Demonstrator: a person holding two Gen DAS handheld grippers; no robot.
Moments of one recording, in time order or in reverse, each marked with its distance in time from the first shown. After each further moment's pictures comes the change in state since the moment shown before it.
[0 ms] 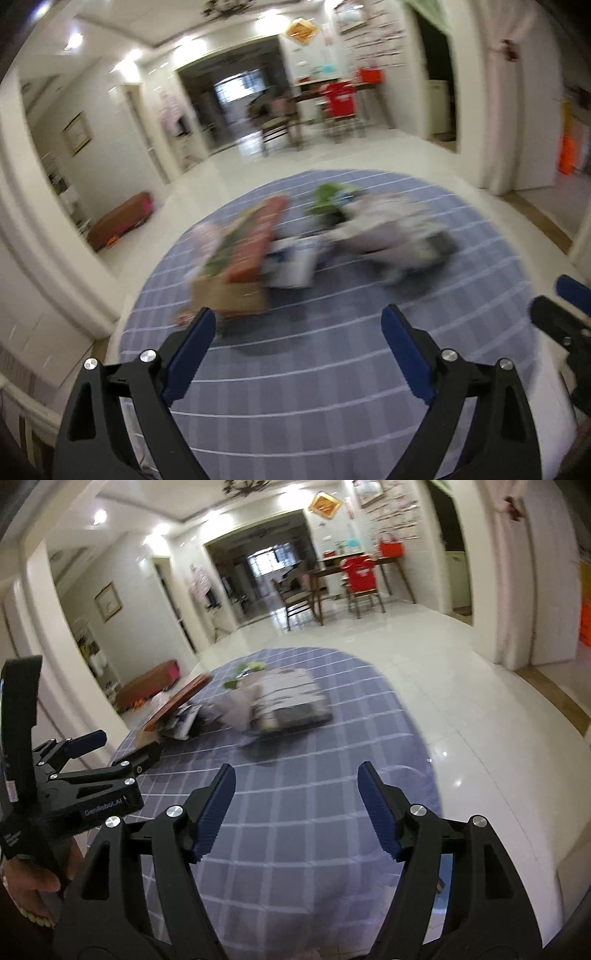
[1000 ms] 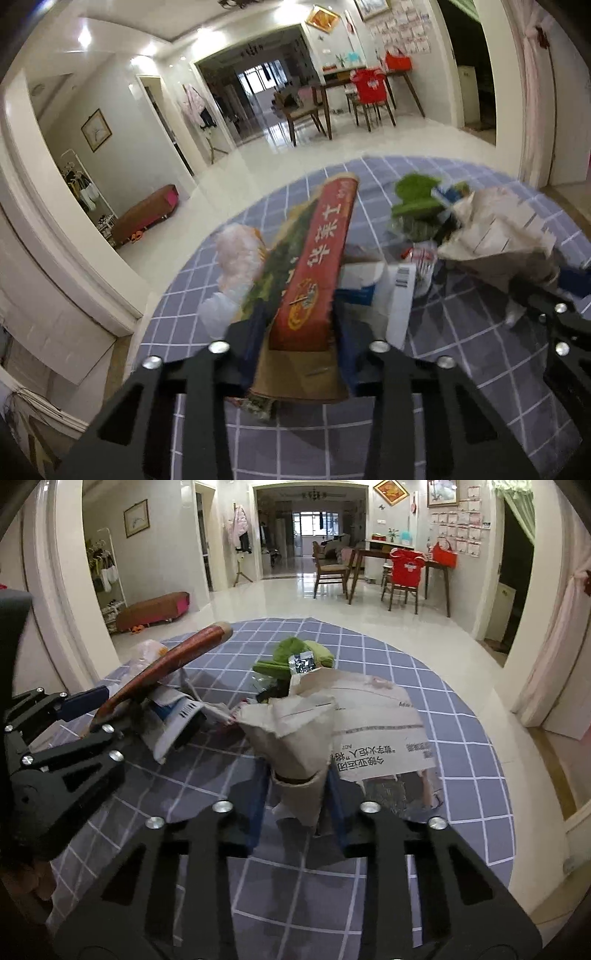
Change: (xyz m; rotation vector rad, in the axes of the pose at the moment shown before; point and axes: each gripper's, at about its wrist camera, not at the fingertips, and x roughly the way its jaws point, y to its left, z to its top) left arm 0.082 0.045 0.026 -0.002 0.014 0.093; right arm 0.128 0.062 0.041 -0.258 0.113 -0.026
